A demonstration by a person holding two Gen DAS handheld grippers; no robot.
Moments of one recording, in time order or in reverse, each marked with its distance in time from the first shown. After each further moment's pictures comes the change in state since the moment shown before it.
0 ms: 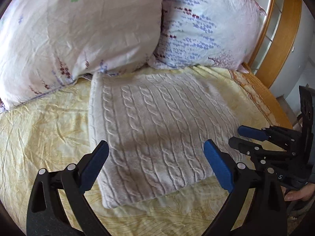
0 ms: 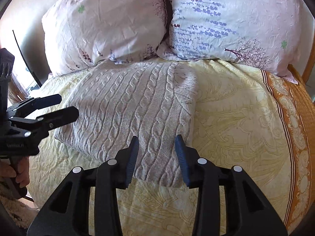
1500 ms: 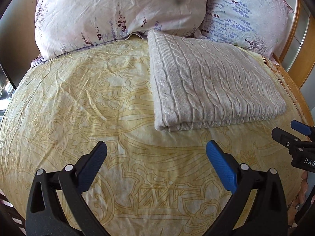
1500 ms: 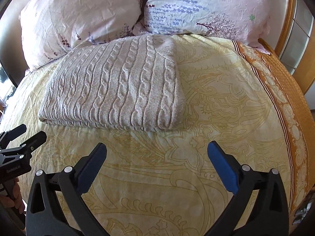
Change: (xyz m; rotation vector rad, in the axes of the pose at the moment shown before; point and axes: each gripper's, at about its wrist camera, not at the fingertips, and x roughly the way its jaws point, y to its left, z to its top) left arm -0.022 0.046 -0.090 -0.135 0.041 0.217; right arm -0.011 0.021 -0.054 0.138 0.040 -0.186
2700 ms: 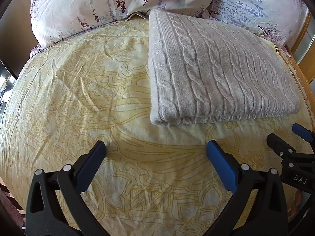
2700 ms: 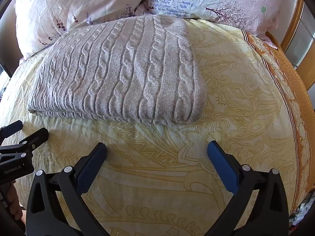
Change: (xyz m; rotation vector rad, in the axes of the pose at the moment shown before) left arm 0.023 -0.004 0.010 -0.021 0.149 0.056; right arm 0.025 0.013 0.000 -0.028 0.079 -0.024
